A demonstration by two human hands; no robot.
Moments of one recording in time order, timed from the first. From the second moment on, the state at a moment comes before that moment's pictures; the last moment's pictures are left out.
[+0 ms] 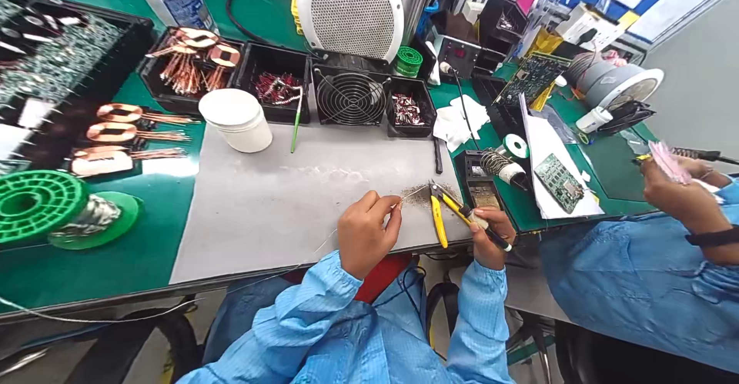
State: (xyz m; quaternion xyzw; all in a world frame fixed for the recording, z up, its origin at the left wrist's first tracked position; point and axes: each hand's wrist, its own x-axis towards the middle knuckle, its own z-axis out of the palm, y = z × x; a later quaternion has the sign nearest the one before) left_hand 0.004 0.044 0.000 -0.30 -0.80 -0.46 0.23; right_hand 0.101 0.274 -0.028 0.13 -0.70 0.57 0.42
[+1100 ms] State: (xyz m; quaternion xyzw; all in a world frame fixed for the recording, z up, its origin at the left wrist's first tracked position) left_hand 0.008 0.041 -0.001 -0.31 -0.80 -0.47 0.19; right_hand 0.110 0.236 -0.015 0.00 -0.72 0.54 0.43
